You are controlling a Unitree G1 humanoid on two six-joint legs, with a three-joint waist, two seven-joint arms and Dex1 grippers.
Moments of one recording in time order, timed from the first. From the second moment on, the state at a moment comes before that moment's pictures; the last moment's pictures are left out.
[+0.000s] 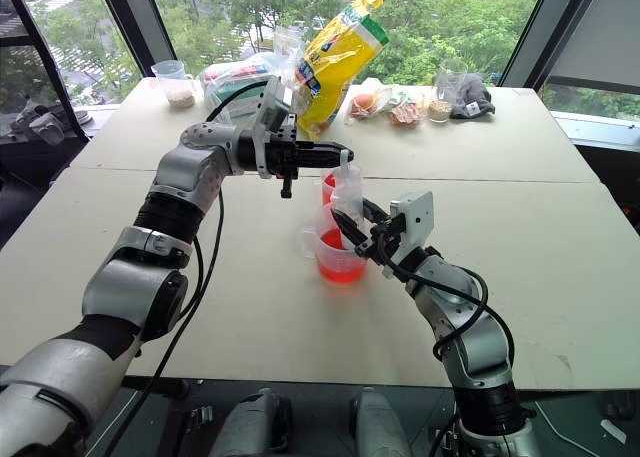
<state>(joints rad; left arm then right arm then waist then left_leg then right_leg) -1.18 0.27 -0.10 0.71 -0.34 0.22 -1.34 -0.21 -0.30 0.05 -0.39 0.36 0.38 0.47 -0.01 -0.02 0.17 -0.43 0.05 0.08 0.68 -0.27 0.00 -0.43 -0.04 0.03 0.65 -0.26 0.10</state>
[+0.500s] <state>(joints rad) -1.17 0.30 -0.06 0.65 -0.34 0.27 -1.30 -0.26 -0.30 0.06 -0.42 0.38 0.43 0.48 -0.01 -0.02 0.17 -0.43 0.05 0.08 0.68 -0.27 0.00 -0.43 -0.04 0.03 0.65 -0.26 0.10</state>
